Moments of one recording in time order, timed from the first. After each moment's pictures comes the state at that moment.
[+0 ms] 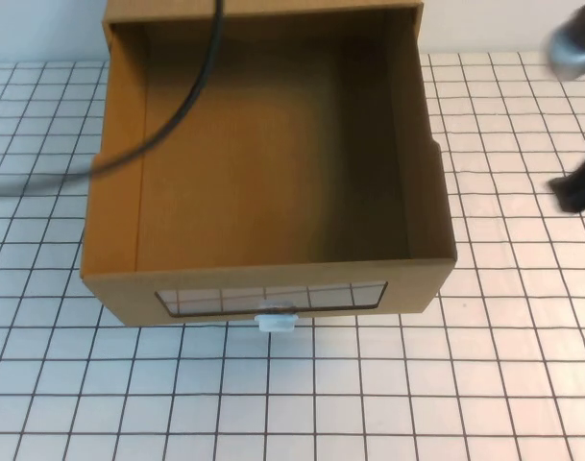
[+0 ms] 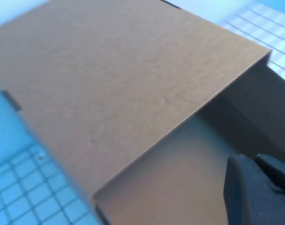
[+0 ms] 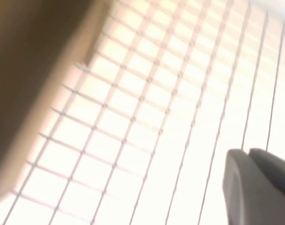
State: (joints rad) right arm 0.71 1.17 -1.21 -0.61 1.02 0.42; left arm -0.28 1.34 -1.73 -0.34 0.97 0.52
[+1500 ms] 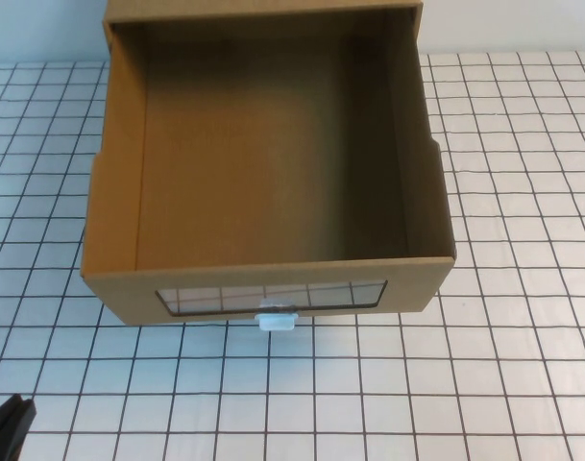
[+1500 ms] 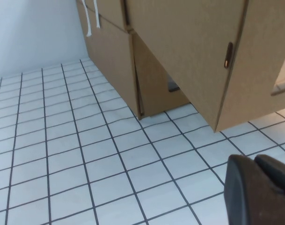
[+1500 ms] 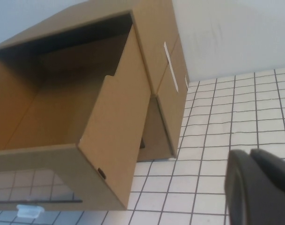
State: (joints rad) right arm 0.30 0.14 -0.26 0.19 0.27 0.14; left arm -0.28 0.03 0.03 -0.34 0.18 0.48
